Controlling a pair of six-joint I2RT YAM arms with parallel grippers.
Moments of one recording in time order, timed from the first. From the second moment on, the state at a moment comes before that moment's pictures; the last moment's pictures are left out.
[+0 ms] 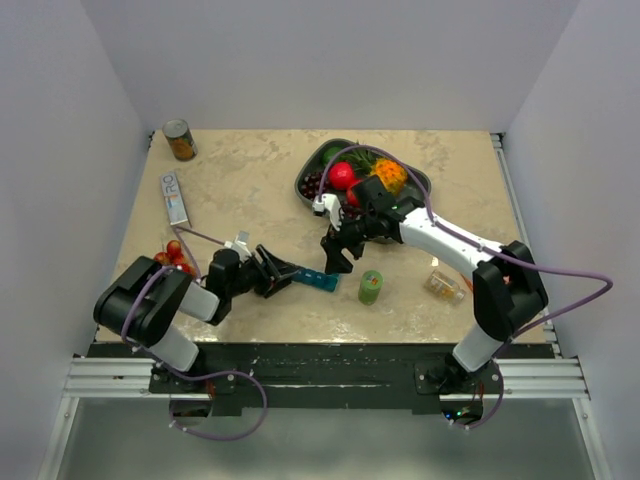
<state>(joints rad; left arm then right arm) -0.38 1.61 0.22 0.93 0.44 -1.20 0.60 1.65 1.22 -0.56 -0.64 -0.39</state>
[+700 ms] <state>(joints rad) -0.38 1.31 0.38 0.38 0.37 -0.87 0.69 1.83 1.24 -0.55 -0.62 -0.35</state>
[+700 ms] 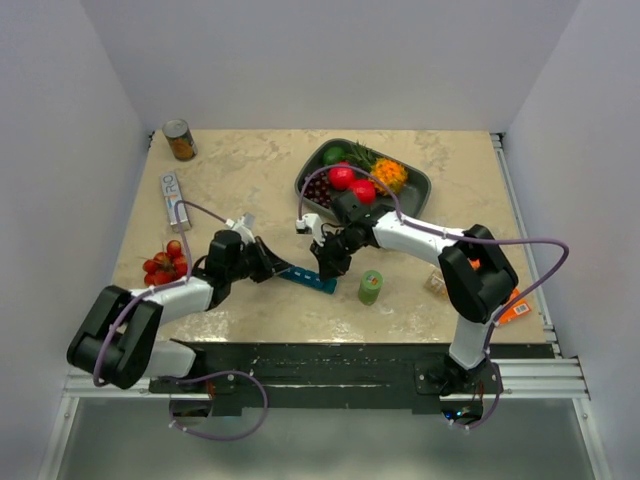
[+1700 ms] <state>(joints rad) -0.38 1.51 0.41 0.49 0.42 -0.83 0.70 2.00 1.39 -0.59 -0.60 -0.32</state>
